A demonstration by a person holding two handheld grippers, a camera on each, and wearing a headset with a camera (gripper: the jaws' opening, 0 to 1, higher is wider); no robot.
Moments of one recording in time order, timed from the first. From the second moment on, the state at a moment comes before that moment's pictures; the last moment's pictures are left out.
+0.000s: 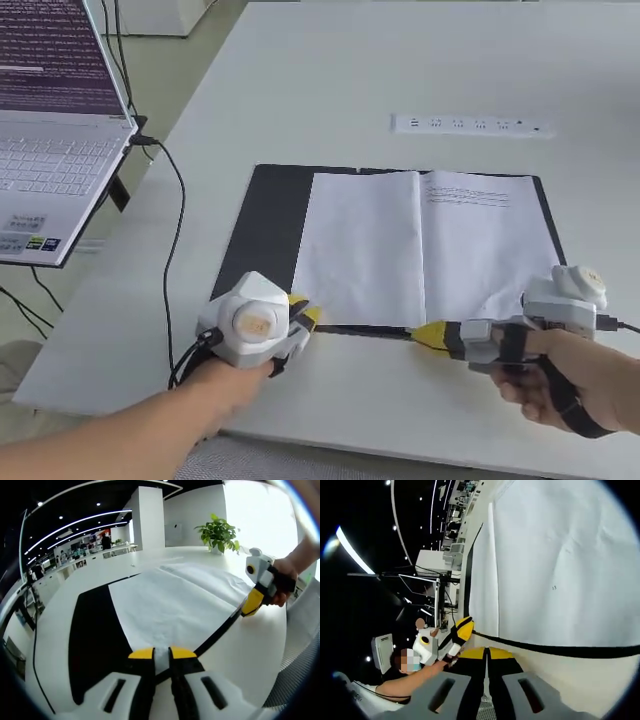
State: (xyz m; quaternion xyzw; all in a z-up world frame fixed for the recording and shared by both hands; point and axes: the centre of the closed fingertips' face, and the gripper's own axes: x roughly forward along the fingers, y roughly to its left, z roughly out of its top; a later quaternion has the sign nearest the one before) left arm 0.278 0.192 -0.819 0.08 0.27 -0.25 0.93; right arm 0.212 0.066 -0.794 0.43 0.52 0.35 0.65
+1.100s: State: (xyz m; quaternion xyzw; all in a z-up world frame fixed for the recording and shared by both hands) left arm 0.233 0.186 -0.735 0.04 0.29 -0.24 0.92; right arm 0.208 -0.068 -0.718 0.10 0.32 0.23 0.91
